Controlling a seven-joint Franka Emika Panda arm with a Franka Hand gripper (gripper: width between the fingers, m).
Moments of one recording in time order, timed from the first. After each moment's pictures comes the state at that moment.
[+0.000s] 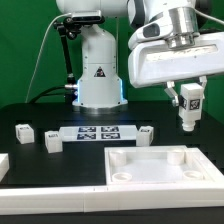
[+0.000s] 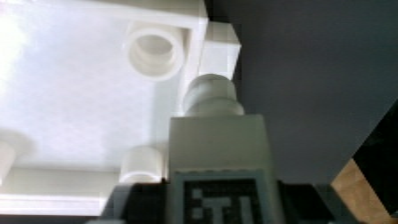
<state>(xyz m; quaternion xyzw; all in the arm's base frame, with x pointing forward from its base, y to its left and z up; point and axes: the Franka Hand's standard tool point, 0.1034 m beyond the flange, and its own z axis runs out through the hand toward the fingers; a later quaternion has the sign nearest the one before) 0.505 0.144 0.117 -0.98 -0.08 -0.19 0.06</state>
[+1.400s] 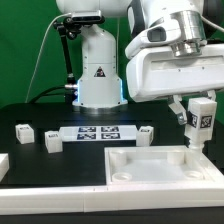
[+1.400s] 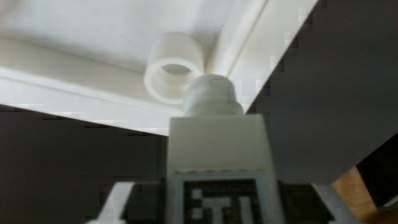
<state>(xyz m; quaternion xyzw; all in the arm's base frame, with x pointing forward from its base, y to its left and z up) 0.594 0.127 0.109 -0.96 -0.16 -0.23 0.04</state>
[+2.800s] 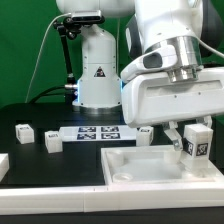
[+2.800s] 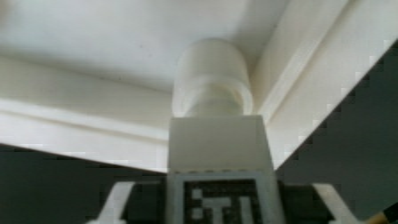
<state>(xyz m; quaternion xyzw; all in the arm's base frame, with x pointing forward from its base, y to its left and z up) 0.611 0.117 0.065 -0.96 -0.17 -0.22 0.04</state>
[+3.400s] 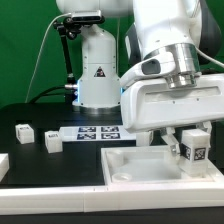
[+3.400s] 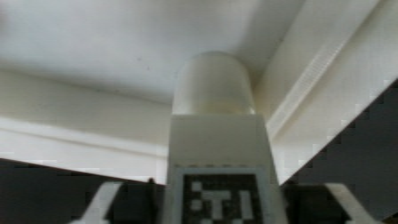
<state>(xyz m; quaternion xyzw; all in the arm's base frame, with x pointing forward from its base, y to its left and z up) 0.611 0.115 0.061 -0.96 -0.16 -0.24 0.03</state>
